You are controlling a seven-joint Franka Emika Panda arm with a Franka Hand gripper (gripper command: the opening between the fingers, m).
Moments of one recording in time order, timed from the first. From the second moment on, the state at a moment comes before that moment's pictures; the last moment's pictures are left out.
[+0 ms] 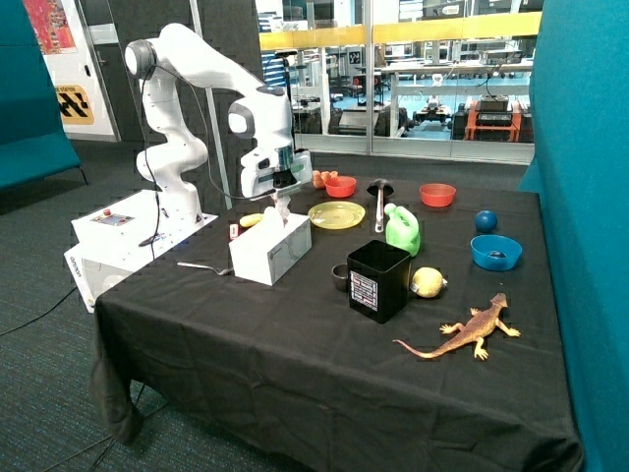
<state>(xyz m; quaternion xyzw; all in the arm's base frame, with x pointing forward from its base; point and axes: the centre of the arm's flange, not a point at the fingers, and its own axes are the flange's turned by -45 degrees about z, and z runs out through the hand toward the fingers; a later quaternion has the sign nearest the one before) 0.517 -0.145 0.407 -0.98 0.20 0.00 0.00</state>
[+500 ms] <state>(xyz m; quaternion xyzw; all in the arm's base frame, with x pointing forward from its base) 0.519 -0.145 0.430 -0.98 0.19 0.00 0.00</state>
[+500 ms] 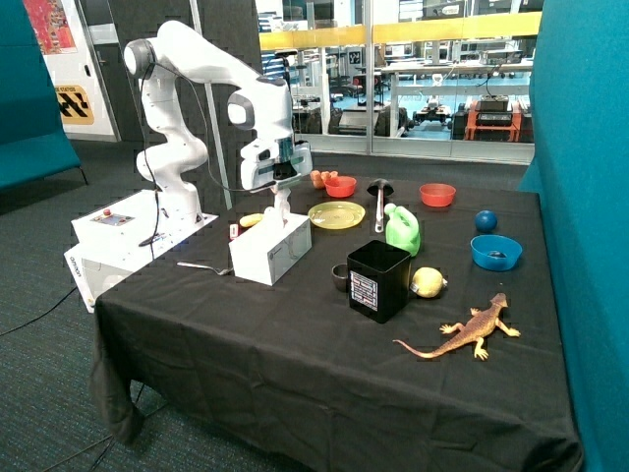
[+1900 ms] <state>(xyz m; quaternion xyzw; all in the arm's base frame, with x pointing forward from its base) 0.518 0.059 0.445 -0.99 -0.15 0.00 0.00</state>
